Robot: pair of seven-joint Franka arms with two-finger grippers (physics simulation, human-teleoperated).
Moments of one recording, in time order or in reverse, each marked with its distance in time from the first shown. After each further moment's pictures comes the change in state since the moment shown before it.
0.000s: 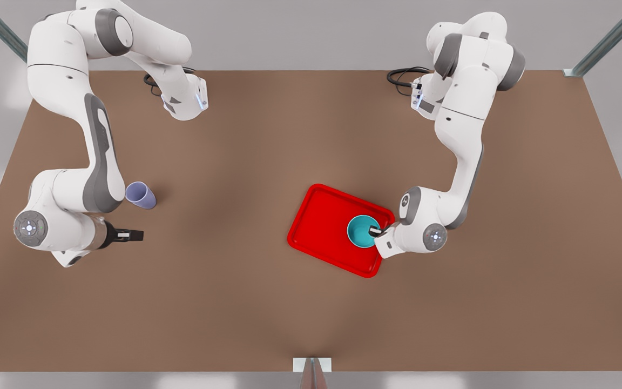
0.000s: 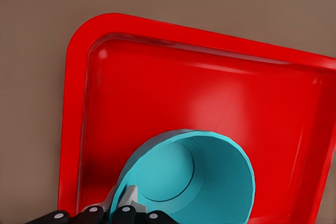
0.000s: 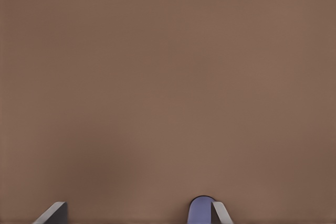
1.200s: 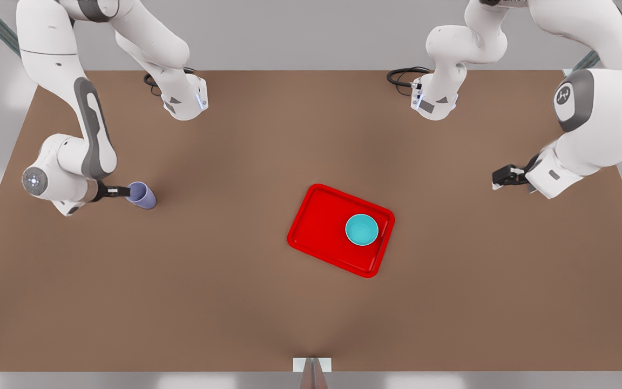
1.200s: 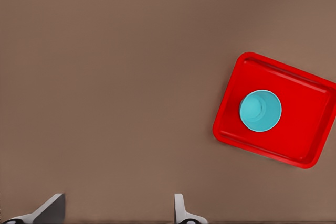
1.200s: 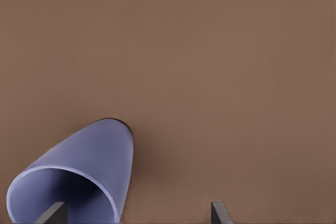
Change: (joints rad) left arm 0.195 -0.598 0.147 0.084 0.313 -0.571 -0.115; right arm -0.233 -0.276 -0.071 -0.745 -0.008 0.385 -0.269
